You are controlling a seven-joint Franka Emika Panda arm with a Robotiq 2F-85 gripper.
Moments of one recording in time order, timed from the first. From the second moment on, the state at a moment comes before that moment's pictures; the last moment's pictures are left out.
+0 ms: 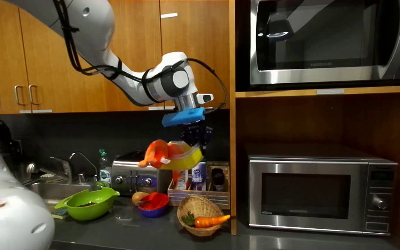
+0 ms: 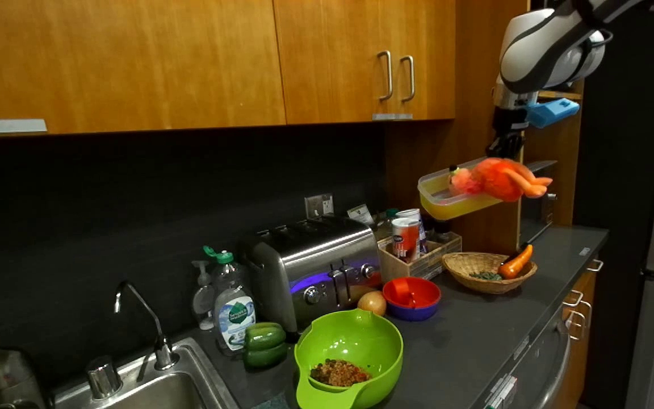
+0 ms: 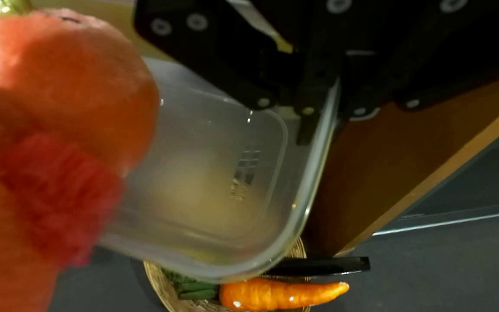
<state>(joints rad) -0.10 -0.33 -0.07 -2.37 -0.18 2.34 -0.19</state>
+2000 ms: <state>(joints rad) -0.12 0.02 -0.11 -2.36 -0.28 2.47 -0.08</state>
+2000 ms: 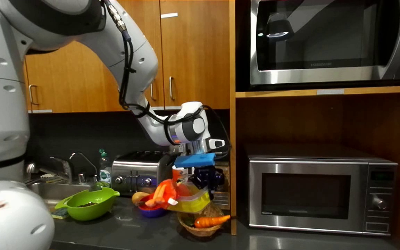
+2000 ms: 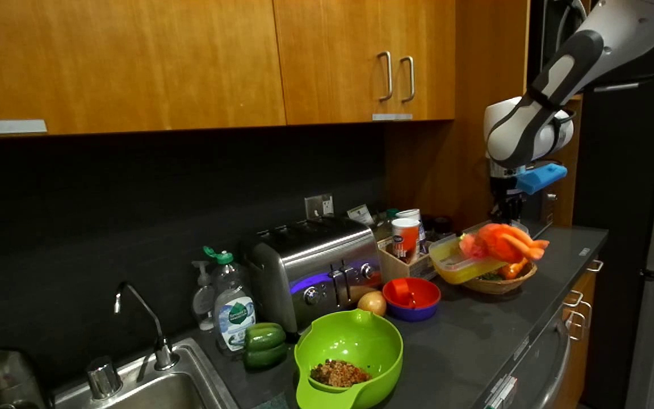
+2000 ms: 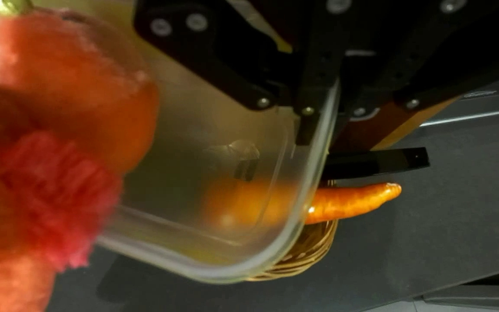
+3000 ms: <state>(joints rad) -0.11 0.08 -0.11 -2.35 -0.36 2.50 0.00</state>
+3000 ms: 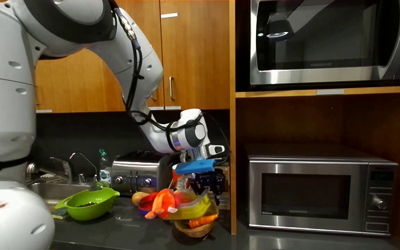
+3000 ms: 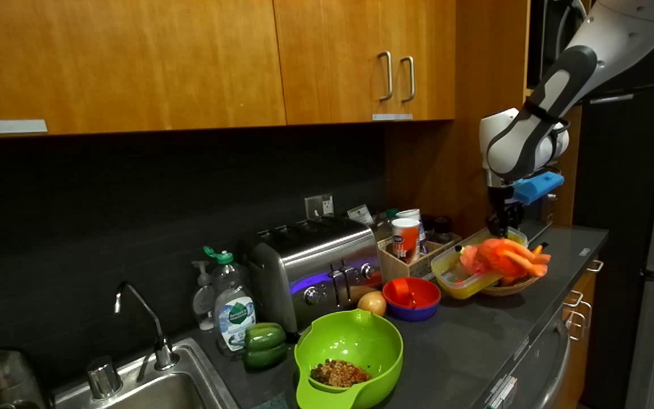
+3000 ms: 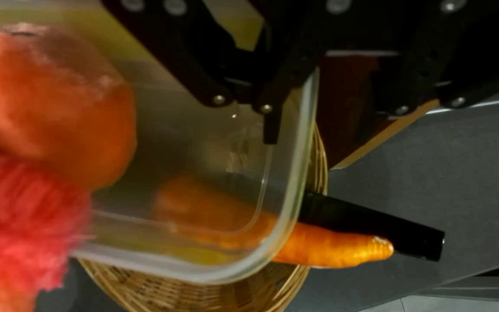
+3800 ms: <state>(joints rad) -0.10 0.06 -0.11 -2.35 -0.37 2.50 0.01</state>
